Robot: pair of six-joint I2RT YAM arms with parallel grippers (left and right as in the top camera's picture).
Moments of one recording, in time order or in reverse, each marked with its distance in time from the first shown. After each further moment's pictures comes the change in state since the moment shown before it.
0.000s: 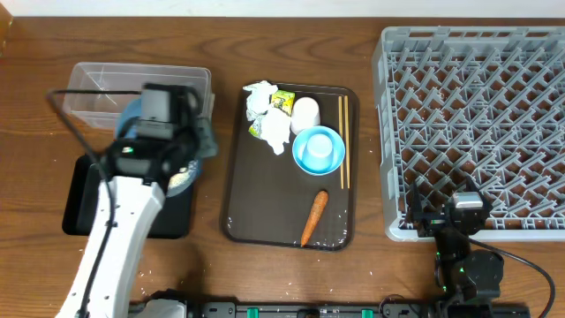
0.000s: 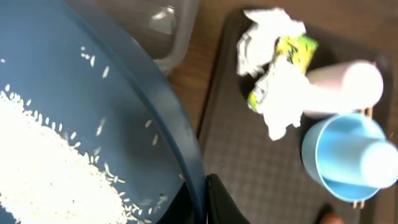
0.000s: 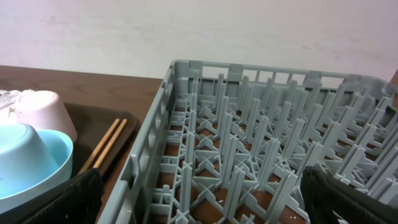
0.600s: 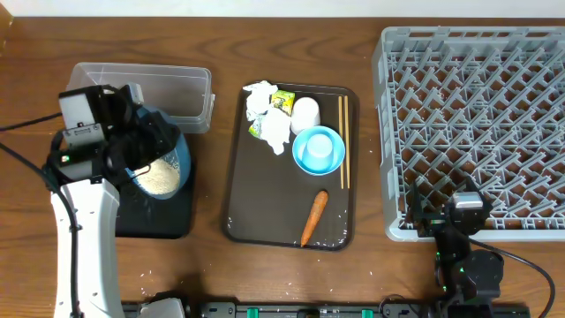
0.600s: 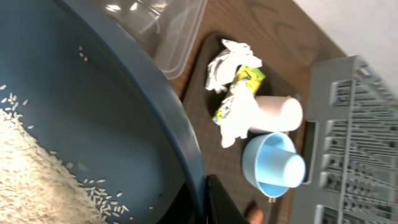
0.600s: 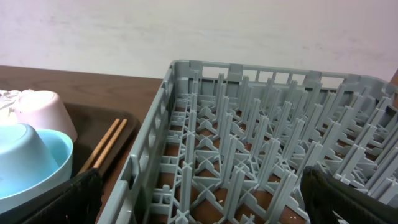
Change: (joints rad) left arm 0.335 -0.006 0.000 0.000 0.459 0.000; right arm 0.000 0.000 0.000 0.000 0.000 0.000
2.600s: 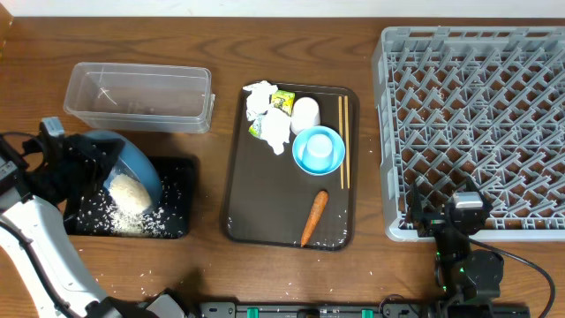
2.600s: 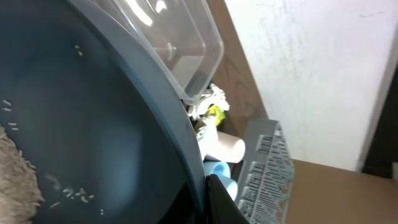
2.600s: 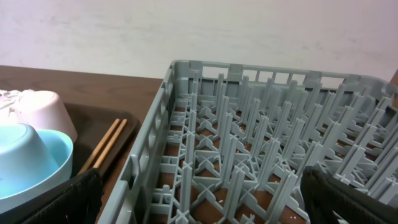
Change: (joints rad) left arm 0.496 0.040 -0.035 -0.072 0.415 -0.003; right arm 0.000 0.000 0.000 0.000 0.000 0.000
